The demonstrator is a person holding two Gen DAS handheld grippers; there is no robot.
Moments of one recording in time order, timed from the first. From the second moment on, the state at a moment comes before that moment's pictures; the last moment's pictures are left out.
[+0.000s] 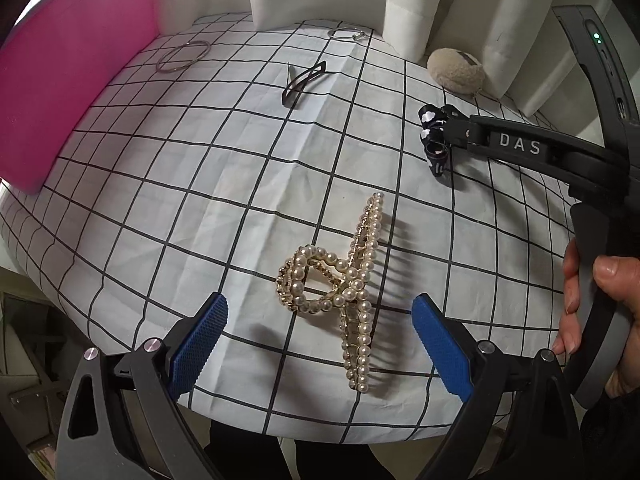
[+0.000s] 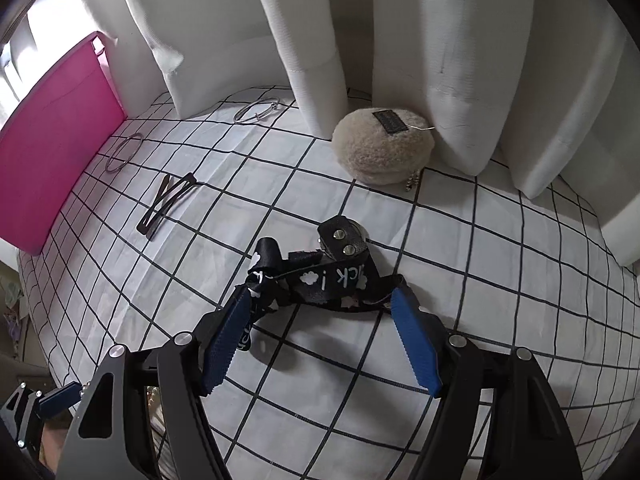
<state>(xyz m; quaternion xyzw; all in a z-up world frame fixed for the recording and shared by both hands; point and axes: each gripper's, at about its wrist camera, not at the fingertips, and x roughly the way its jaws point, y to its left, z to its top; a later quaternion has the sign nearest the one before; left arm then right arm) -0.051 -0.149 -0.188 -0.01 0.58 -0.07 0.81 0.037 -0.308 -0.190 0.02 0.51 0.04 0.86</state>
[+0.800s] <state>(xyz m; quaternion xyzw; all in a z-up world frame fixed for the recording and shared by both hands) -0.044 -0.179 -0.211 0.02 0.56 -0.04 0.83 0.048 -0.291 -0.209 0.00 0.50 0.06 0.87</state>
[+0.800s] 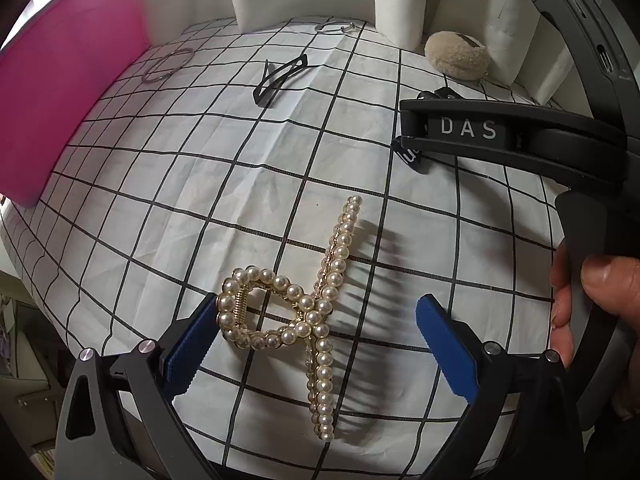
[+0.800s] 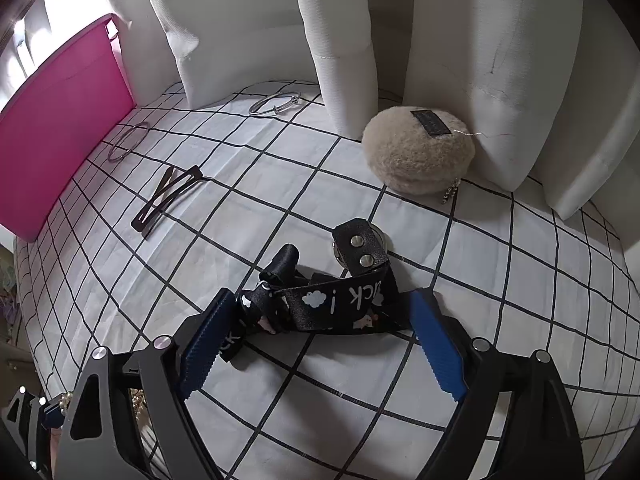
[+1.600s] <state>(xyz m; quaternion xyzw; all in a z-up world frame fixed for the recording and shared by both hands) -0.032 -0.115 -0.156 0.01 0.52 -0.05 0.85 0.019 -0.296 -0.167 0.05 0.48 0.05 0.88</state>
